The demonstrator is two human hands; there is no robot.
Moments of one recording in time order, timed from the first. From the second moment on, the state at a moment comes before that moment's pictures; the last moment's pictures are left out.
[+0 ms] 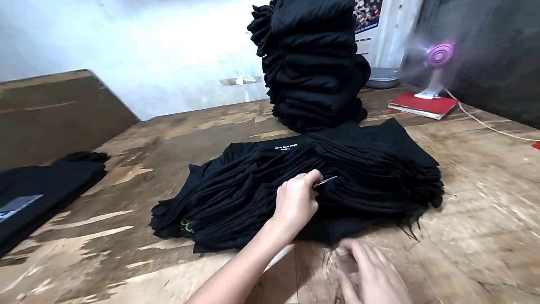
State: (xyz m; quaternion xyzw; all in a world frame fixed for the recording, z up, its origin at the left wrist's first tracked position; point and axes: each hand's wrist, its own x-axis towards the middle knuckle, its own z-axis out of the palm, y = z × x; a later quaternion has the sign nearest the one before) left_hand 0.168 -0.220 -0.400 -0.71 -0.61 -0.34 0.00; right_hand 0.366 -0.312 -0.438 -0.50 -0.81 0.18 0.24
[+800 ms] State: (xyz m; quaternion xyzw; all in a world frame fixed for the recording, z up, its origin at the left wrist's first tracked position) left_hand 0.139 -0.266 -0.448 -0.86 -0.33 -0.34 0.20; right_hand 0.354 -0.286 -0.471 -0.55 -0.68 0.18 0.44
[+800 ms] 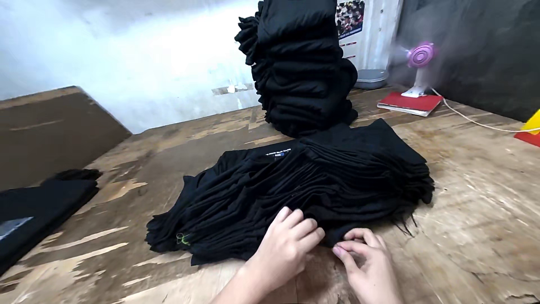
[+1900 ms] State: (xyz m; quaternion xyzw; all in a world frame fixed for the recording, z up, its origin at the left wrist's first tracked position) left_hand 0.133 -0.225 -0.453 -0.89 -0.34 -0.32 -0.04; right_hand 0.335 -0.293 -0.465 -0.58 -0.72 0.02 0.38
